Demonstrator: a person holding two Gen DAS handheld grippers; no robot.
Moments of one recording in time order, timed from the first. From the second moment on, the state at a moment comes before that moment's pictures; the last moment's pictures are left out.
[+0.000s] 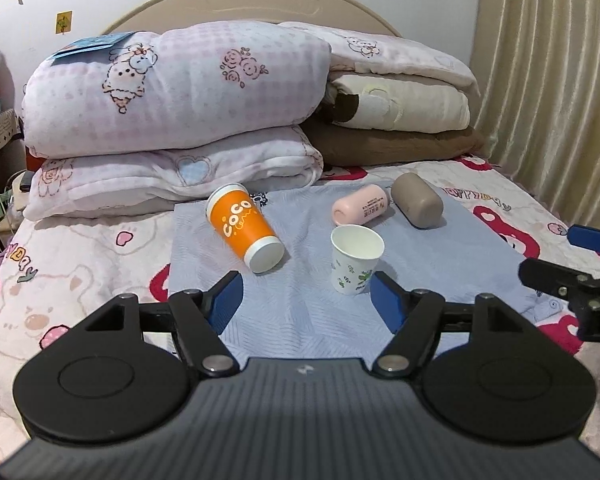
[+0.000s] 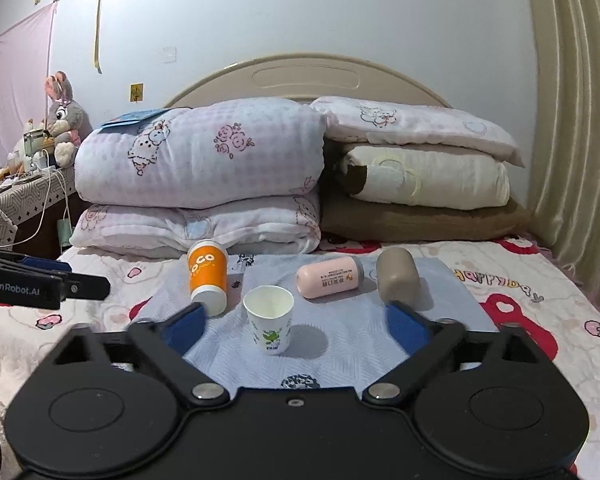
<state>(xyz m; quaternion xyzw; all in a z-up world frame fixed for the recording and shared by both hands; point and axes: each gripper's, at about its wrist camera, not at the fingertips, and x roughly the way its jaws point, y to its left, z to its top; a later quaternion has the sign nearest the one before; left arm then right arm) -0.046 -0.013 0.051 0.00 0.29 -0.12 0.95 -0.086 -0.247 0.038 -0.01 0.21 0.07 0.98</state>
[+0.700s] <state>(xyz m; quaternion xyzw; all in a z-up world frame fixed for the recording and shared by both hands) -0.035 -0.022 0.026 0.02 0.31 -0.10 0.94 -0.075 -0.240 0.018 -0.02 0.23 0.03 0.97</state>
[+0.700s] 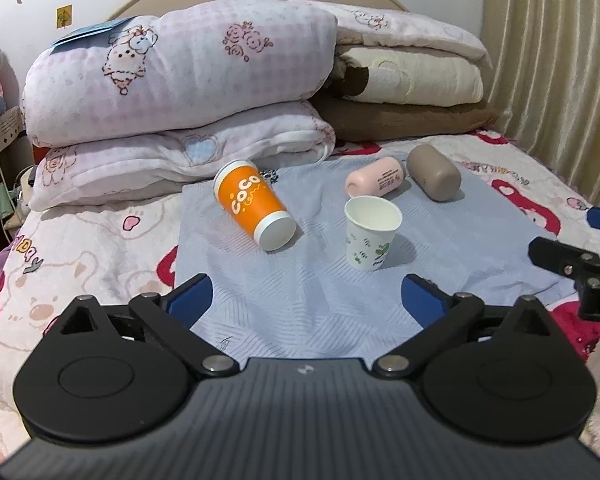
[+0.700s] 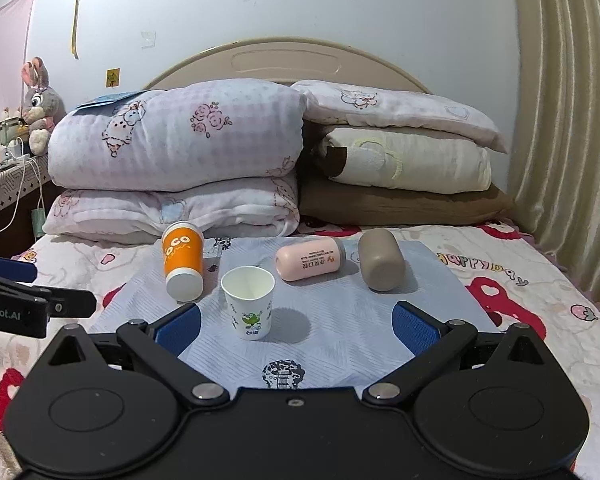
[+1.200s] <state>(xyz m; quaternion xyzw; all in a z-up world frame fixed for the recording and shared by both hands) -0.025 -0.023 0.017 0.00 0.34 -0.11 0.93 -0.070 -0.251 0.015 0.01 0.24 0.00 0.97</state>
